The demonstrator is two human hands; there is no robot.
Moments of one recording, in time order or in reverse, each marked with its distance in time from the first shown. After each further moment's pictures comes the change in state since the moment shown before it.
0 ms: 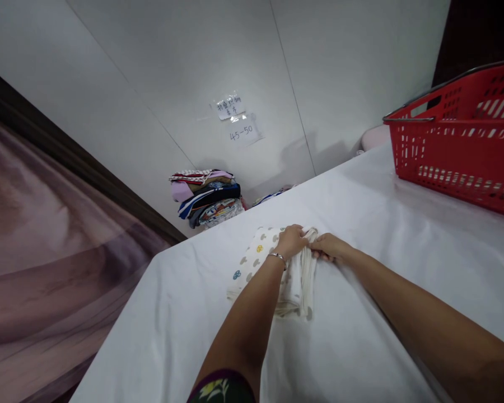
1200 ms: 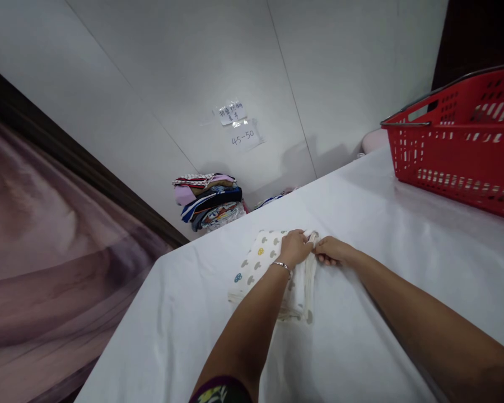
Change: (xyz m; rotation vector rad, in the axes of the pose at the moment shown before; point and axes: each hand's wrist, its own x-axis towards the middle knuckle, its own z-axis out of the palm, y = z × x) left_hand -0.015 0.011 0.006 0.002 0.125 0.018; right_hand 0.000 0.003 -0.007 -0.002 -0.059 0.031
